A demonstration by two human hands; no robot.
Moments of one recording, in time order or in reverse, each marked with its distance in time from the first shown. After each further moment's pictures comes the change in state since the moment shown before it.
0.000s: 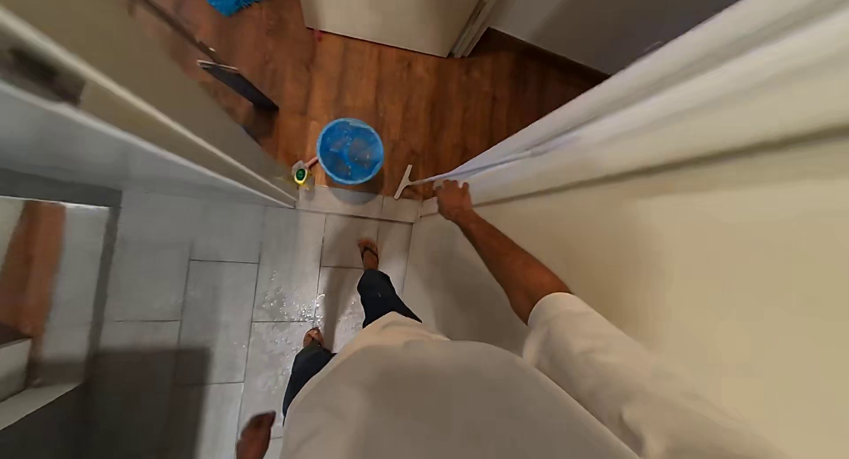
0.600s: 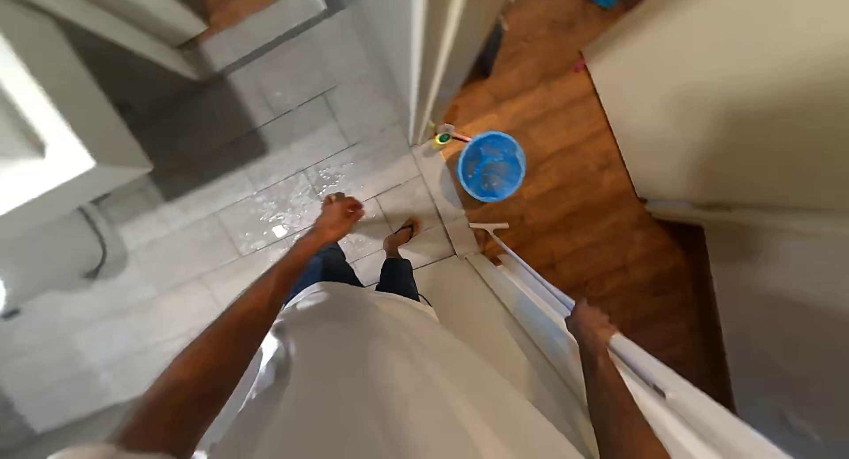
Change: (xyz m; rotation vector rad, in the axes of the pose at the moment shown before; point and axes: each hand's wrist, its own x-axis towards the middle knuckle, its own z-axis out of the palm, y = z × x) left_hand -0.001 0.262 -0.008 -0.338 0.263 0.329; right_hand 0.071 0.103 -0.102 -0.606 -0.223 0.074
